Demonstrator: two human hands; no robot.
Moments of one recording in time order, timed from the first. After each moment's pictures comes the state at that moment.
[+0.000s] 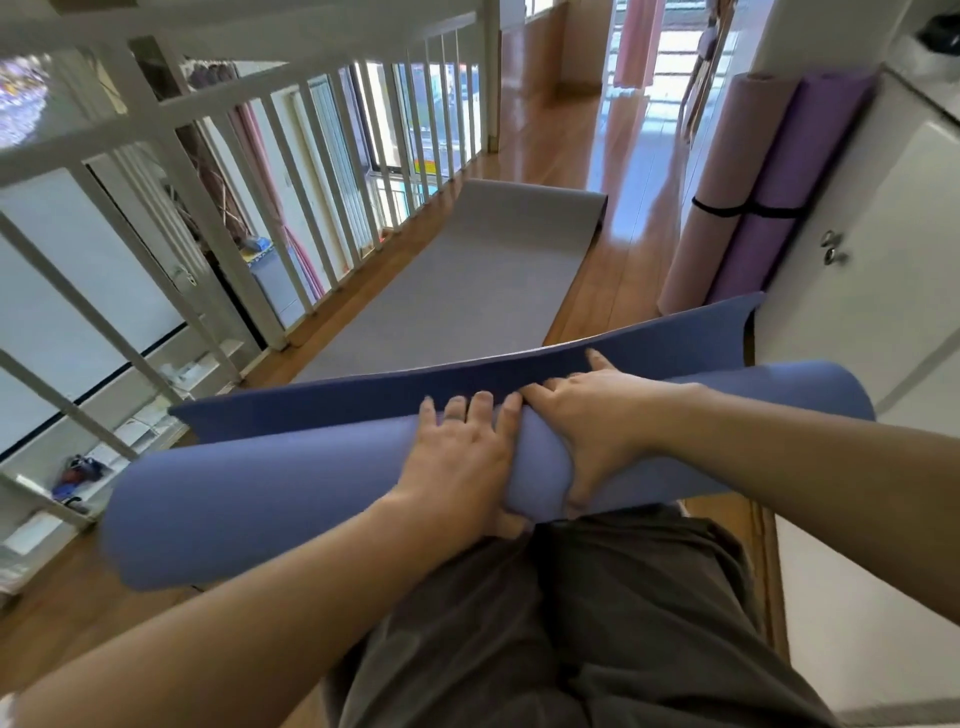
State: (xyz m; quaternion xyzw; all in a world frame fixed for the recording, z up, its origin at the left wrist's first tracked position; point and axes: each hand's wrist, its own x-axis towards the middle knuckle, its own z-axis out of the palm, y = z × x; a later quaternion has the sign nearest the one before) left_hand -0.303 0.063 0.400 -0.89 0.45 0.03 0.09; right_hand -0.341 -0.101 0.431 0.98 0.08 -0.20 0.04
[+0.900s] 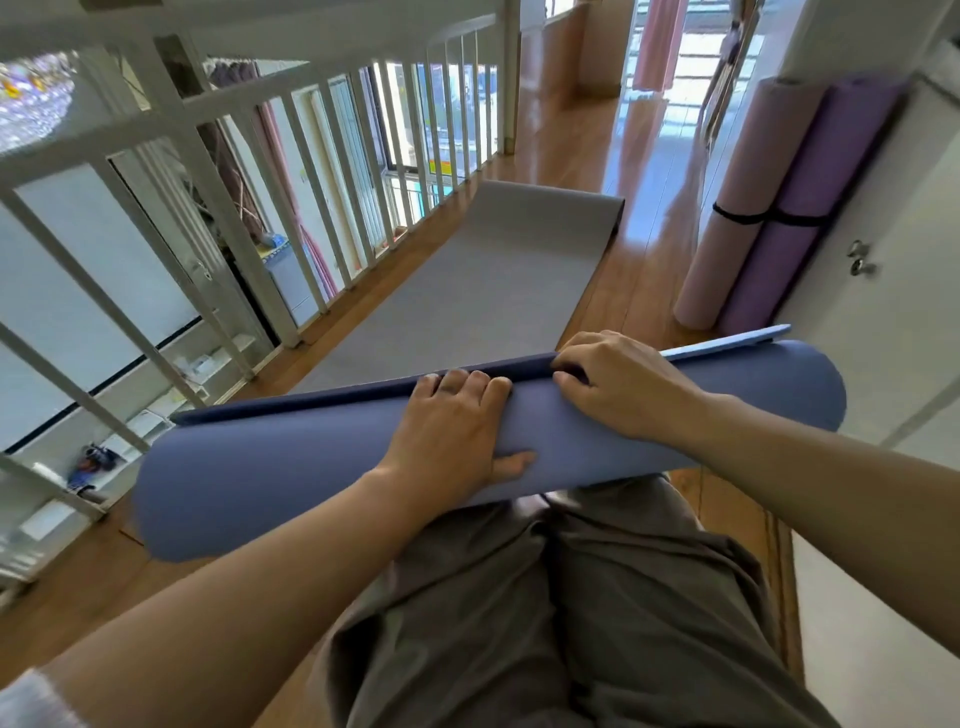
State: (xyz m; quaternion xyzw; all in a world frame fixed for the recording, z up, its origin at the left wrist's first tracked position) left_hand -0.262 0.069 0.384 -0.88 0.47 -0.12 0.00; right_hand -0.325 -0.120 0.414 0.99 -0.02 0.07 -0.14
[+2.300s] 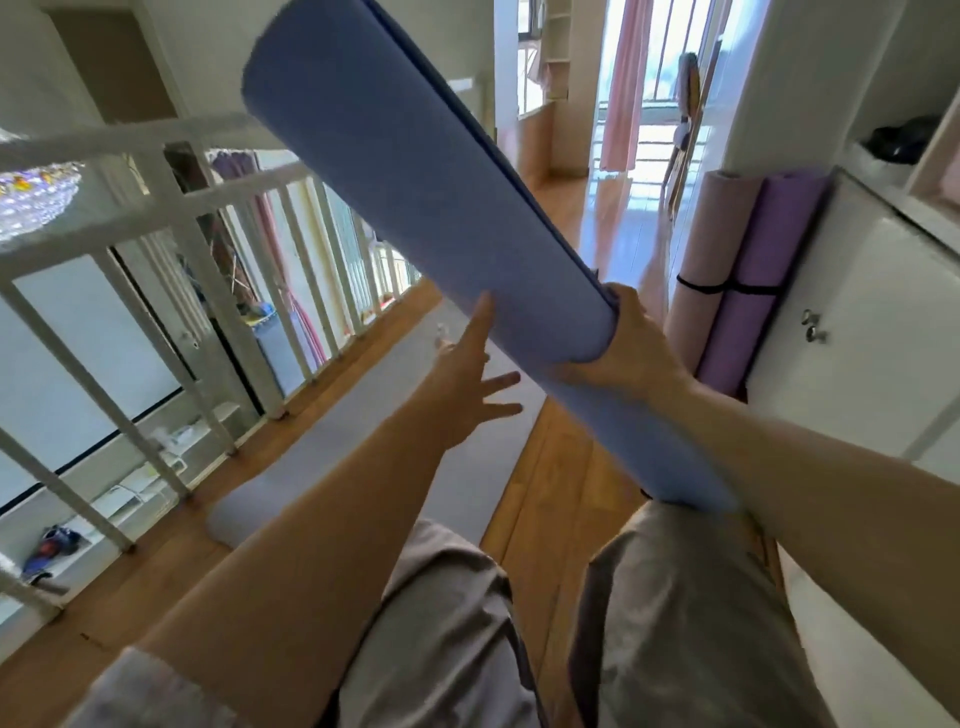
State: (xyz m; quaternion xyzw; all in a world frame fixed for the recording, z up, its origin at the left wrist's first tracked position) left_hand -0.216 -0.007 0.467 -0.59 0.09 0.33 -0.73; right_hand -0.281 -0.184 0.453 0.89 -0.21 0.20 -0.35
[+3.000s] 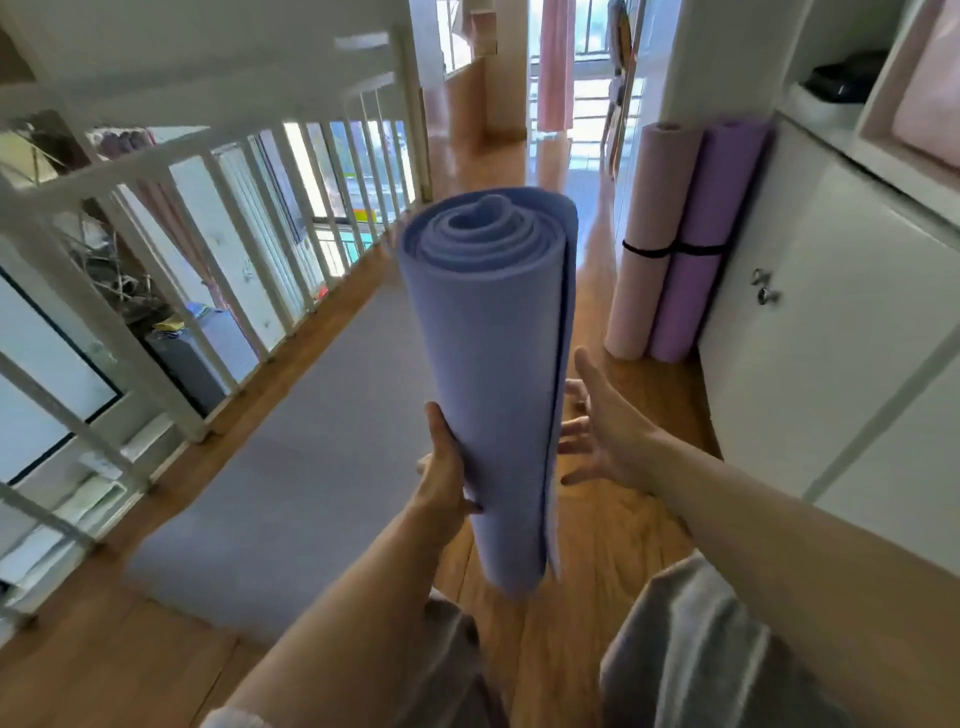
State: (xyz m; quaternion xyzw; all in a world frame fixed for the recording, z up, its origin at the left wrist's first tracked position) left_hand -0.198 -0.079 0.338 -0.65 -0.02 0.37 -0.67; right_hand -0.286 -0.232 0.368 0.59 -0.34 0.00 -0.74
